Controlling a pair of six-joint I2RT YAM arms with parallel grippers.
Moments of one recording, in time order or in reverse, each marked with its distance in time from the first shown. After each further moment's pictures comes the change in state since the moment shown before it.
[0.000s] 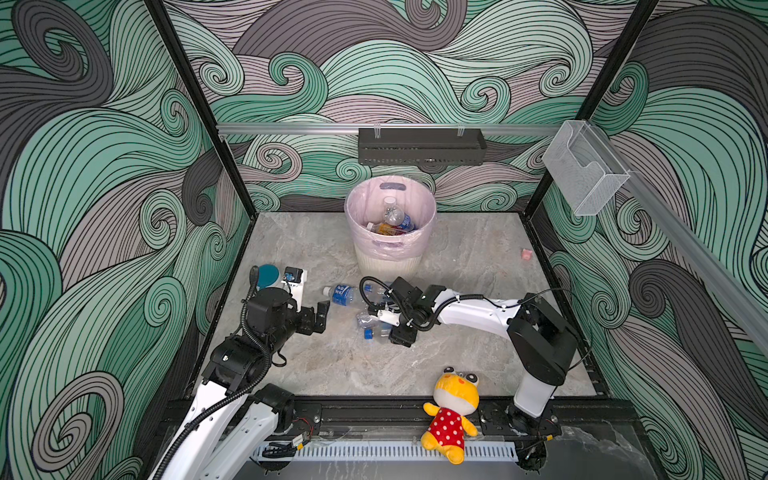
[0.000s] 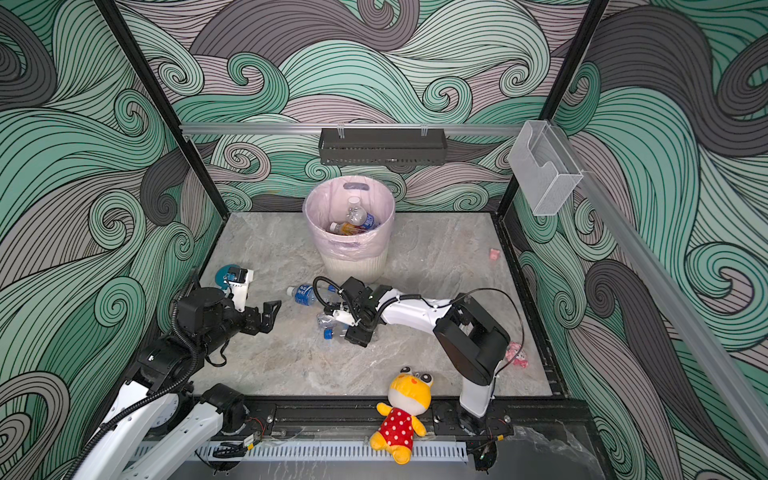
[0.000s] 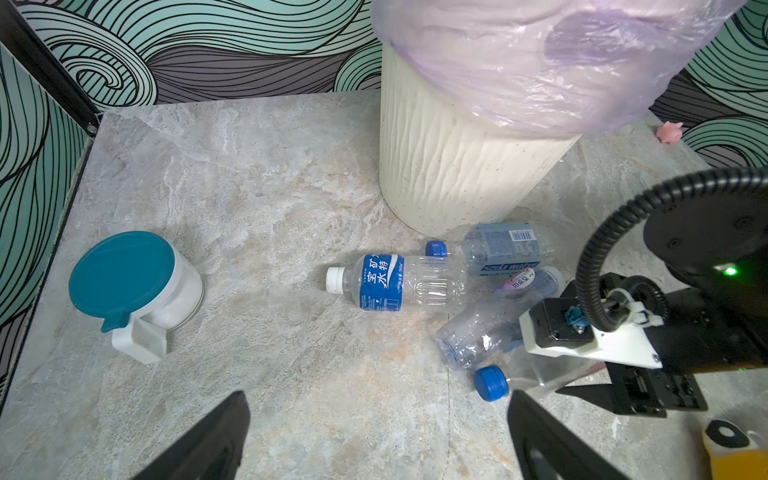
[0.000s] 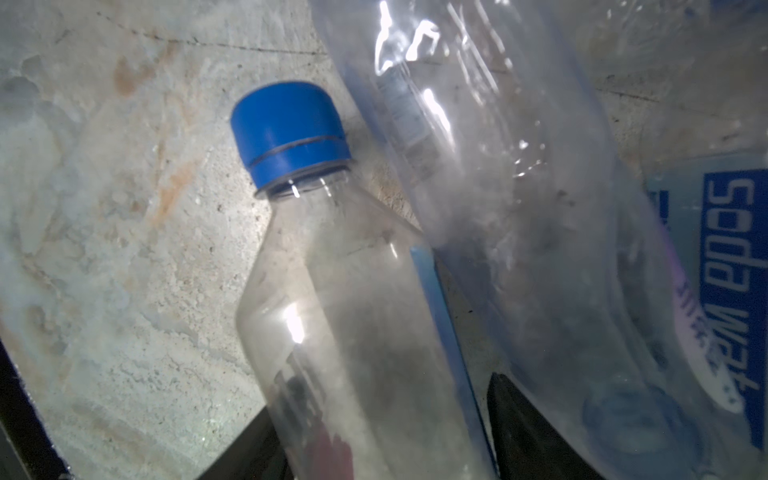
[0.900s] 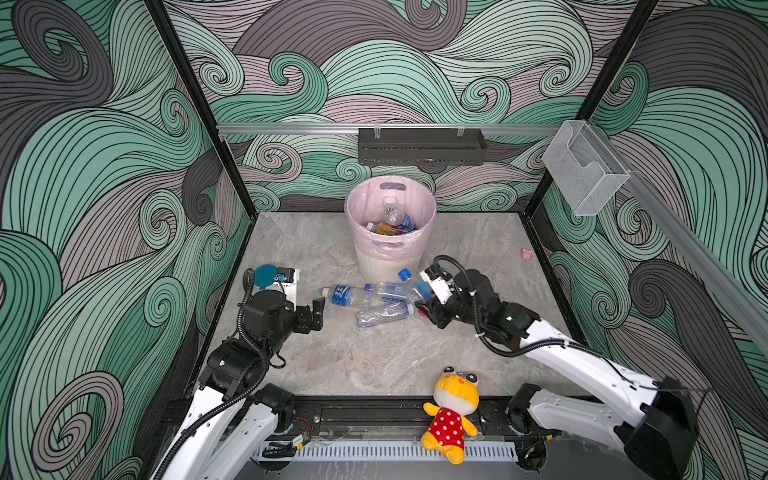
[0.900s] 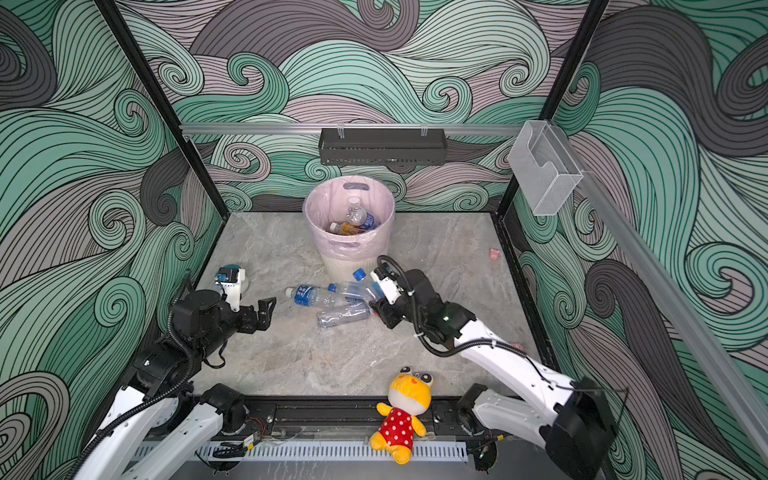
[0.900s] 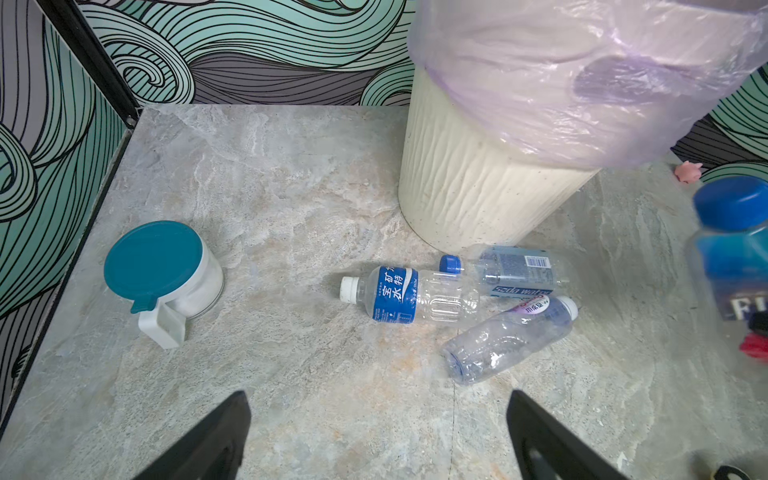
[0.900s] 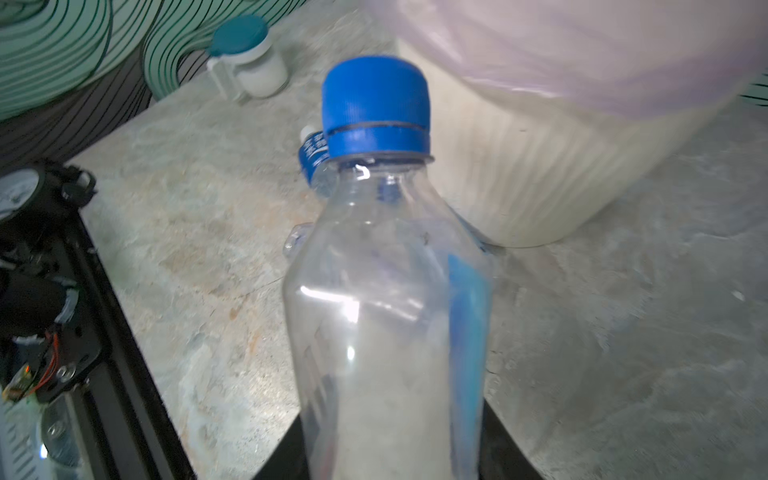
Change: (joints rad) left arm 0.000 -0.028 0.000 0.002 -0.065 -0.068; right arm -0.230 -0.774 -0.381 0.255 0.006 0.455
